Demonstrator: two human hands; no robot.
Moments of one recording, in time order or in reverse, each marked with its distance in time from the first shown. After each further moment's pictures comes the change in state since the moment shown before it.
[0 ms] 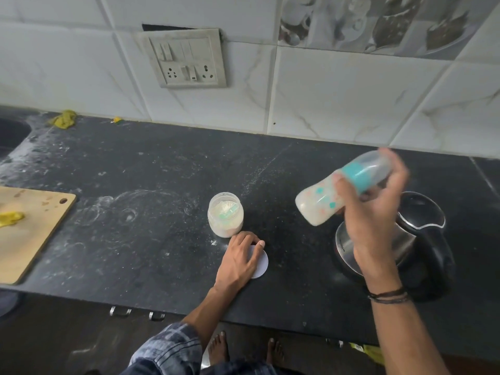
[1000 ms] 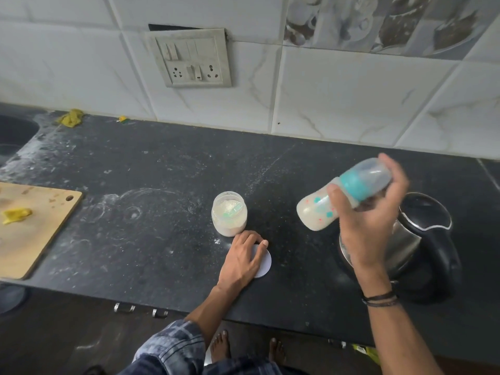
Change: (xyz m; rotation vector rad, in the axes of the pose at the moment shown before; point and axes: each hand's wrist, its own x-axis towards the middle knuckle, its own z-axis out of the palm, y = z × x) left_hand 0.002 -0.003 0.002 0.024 0.002 0.019; right_hand -0.014 0.008 0.001 -0.056 0.007 -0.095
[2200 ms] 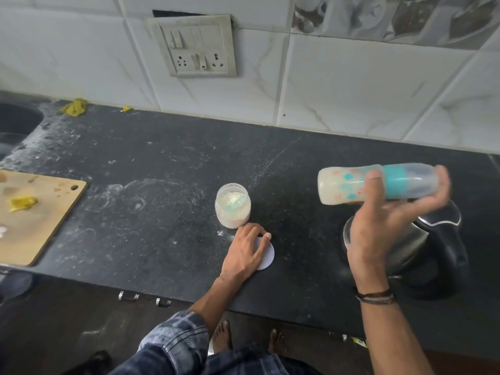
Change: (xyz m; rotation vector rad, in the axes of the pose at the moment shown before) left_hand 0.000 0.007 -0.003 0.003 0.007 -0.005; right_hand -0.003 0.008 0.007 0.071 0.208 0.051
